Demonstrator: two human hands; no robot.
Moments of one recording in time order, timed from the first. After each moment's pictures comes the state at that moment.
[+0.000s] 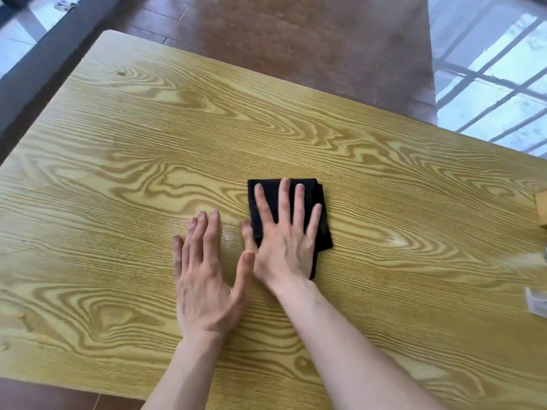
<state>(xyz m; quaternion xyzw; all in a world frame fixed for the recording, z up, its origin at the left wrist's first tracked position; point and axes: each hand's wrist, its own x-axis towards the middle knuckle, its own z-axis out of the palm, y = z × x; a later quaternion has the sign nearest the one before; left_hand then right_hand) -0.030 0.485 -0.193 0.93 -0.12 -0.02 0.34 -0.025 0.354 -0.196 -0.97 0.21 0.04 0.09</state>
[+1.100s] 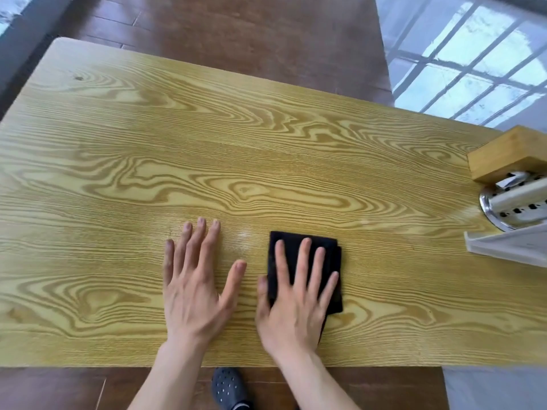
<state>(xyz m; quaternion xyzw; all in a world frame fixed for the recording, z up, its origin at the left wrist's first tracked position) -0.076 0.501 -0.181 0.93 -0.24 -0.06 0.27 -0.181 0.394 -0.189 -0.92 0.38 0.03 0.07</state>
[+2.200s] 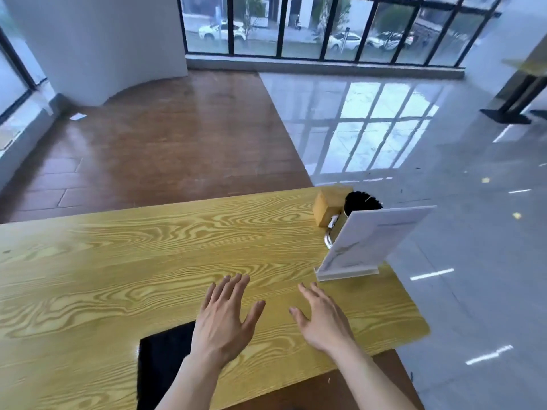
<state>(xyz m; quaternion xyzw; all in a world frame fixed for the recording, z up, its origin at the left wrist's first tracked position) -0.206 0.309 -0.004 0.86 -0.43 -0.16 0.22 -0.361 0.162 -0.004 -0.84 0.45 0.07 0.29</state>
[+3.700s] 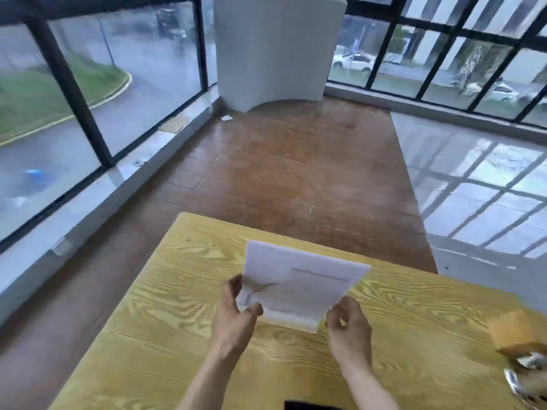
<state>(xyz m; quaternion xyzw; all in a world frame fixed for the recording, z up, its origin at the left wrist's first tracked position) 0.059 0.463 0.012 0.76 0.03 -0.22 0.61 -0.042 0.283 0.008 -0.76 0.43 -0.12 0.47</state>
